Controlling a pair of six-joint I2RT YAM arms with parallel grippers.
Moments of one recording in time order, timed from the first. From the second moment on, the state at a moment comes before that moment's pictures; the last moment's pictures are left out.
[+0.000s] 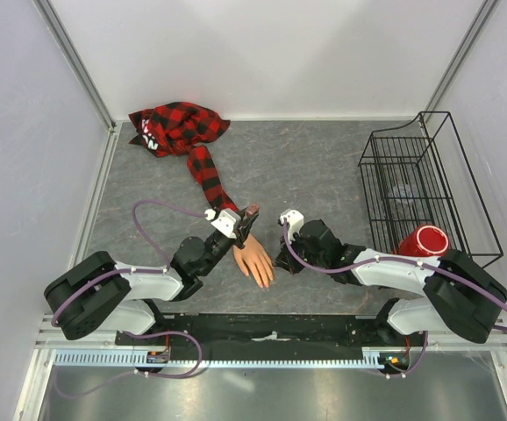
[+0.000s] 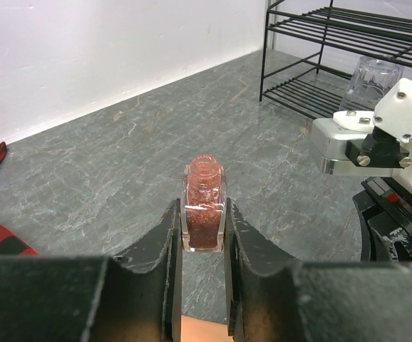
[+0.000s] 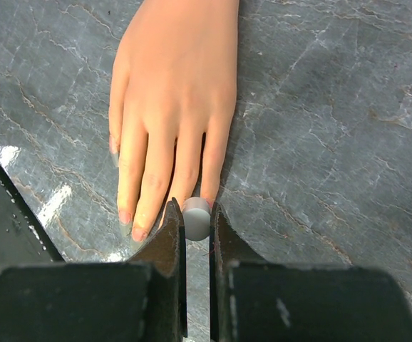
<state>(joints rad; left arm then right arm) -0.88 1.34 0.26 1.25 -0.18 0.09 0.86 1.33 0.49 0.20 -0.16 0.31</state>
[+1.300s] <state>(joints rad) -0.88 1.34 0.26 1.26 -0.18 0.09 0.87 1.33 0.49 0.18 -0.13 0.31</state>
